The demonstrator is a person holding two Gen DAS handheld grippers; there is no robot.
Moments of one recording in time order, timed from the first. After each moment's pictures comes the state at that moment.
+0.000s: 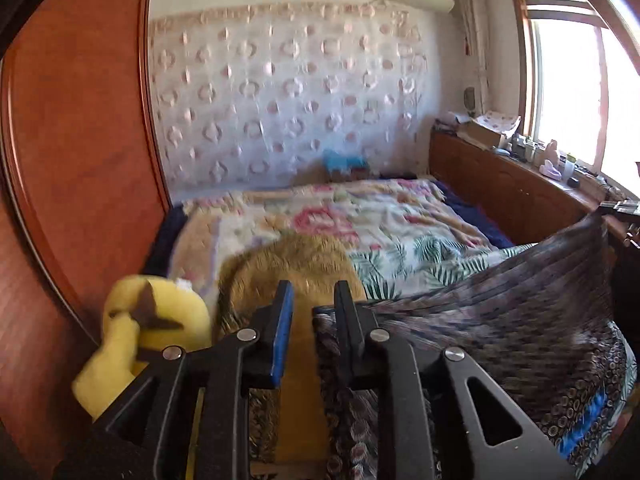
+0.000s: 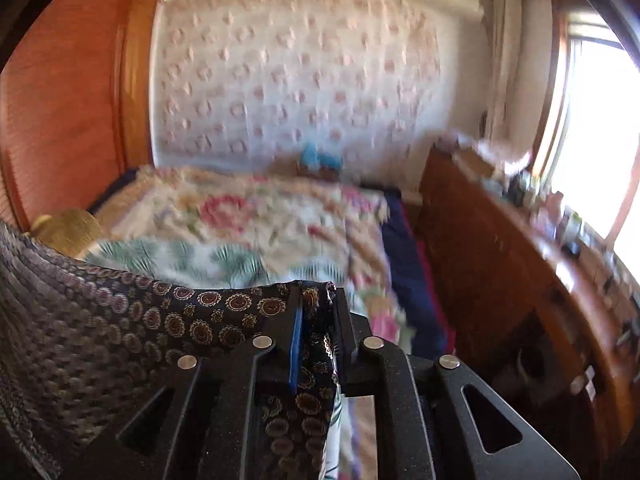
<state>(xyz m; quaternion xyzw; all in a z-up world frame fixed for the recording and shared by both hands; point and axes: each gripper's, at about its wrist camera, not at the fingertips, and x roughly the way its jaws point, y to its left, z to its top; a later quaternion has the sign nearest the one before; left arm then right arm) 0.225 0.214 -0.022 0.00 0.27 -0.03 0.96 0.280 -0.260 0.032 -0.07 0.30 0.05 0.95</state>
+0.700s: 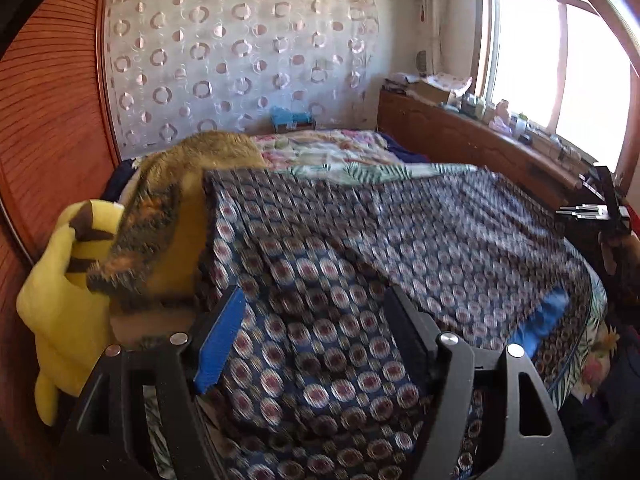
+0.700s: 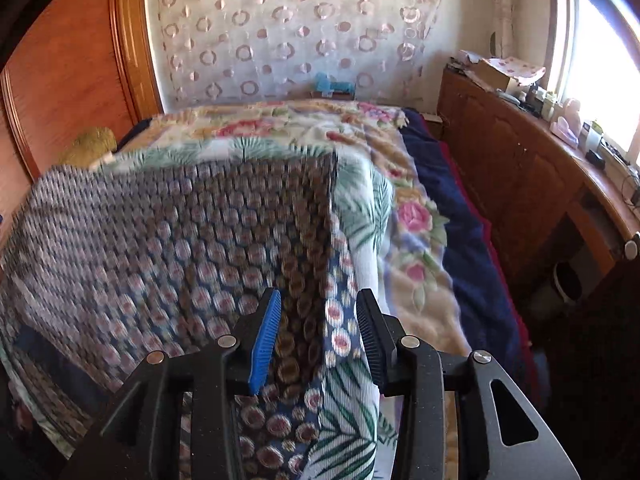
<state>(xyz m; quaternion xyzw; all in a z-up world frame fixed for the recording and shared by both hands) 0.125 0.138 -0.099 0.01 0.33 -0.10 0.94 0.216 -0.325 -0.028 -0.05 0.38 0.10 0.92</state>
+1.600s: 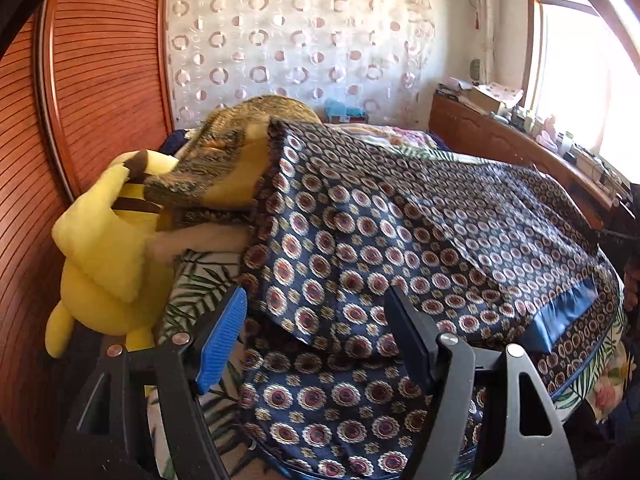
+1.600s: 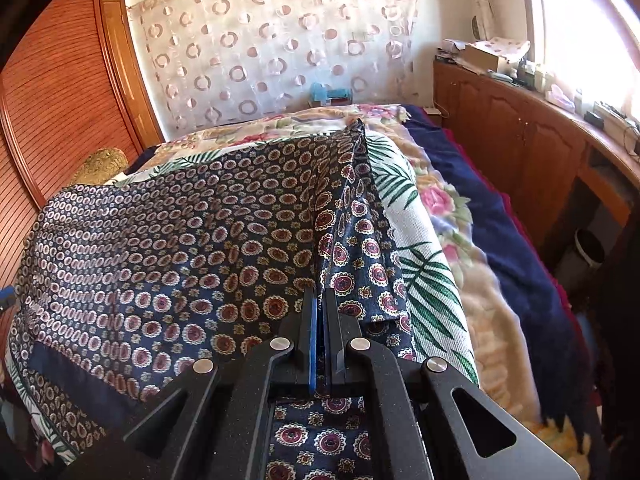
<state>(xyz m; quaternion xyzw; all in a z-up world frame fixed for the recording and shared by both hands) 0.081 0.157 -0.125 -0.03 0.33 0.00 0.94 0.185 -0.328 -0.024 0.04 0.35 0.10 0.93</state>
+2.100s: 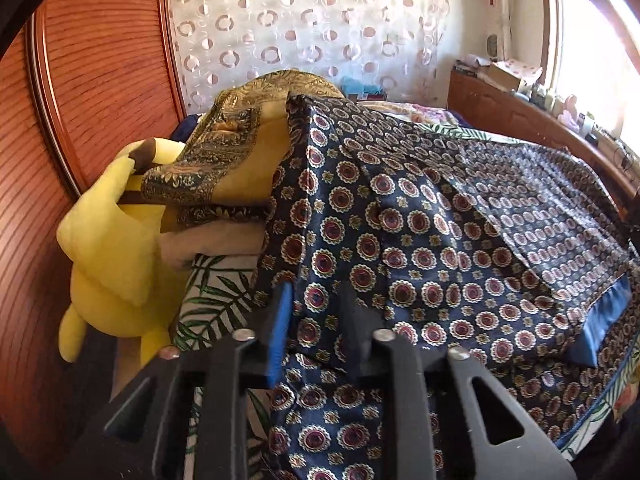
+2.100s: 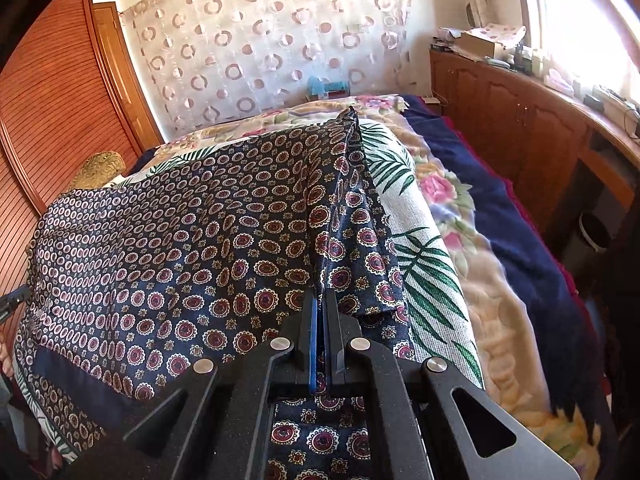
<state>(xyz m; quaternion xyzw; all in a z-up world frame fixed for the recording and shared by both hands) 0.119 0.165 -0.142 0.00 0.37 0.03 0.93 0.204 -0.325 -0.047 0.05 0.35 0.11 0.93</state>
